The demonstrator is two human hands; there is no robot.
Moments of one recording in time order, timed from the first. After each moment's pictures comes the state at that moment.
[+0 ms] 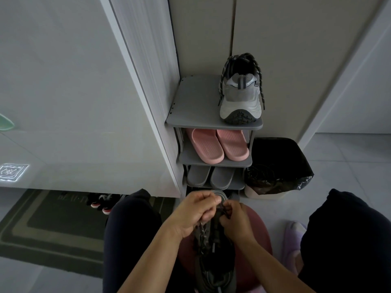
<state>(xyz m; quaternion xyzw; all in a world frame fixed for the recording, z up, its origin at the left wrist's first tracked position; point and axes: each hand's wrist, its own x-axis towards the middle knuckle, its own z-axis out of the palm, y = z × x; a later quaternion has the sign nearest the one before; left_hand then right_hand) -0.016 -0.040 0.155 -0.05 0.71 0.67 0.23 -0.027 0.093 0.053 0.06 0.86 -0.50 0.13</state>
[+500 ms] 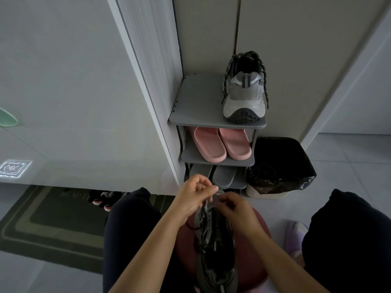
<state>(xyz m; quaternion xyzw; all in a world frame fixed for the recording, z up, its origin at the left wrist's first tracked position) -0.034 -0.050 0.153 -0.11 0.77 0.62 0.14 -0.033 0.098 0.101 -0.07 0.82 -0.56 0.12</state>
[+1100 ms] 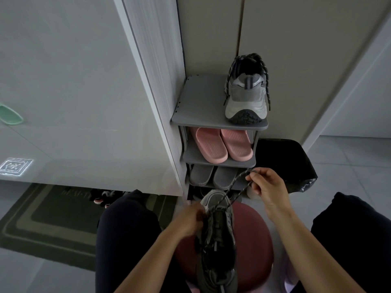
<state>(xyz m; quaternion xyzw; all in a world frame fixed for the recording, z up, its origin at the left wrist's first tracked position) -0.013 -0.061 0.095 -0.05 0.90 0.34 0.26 -0.074 0.135 0.140 0.11 0.64 -0.76 0.04</state>
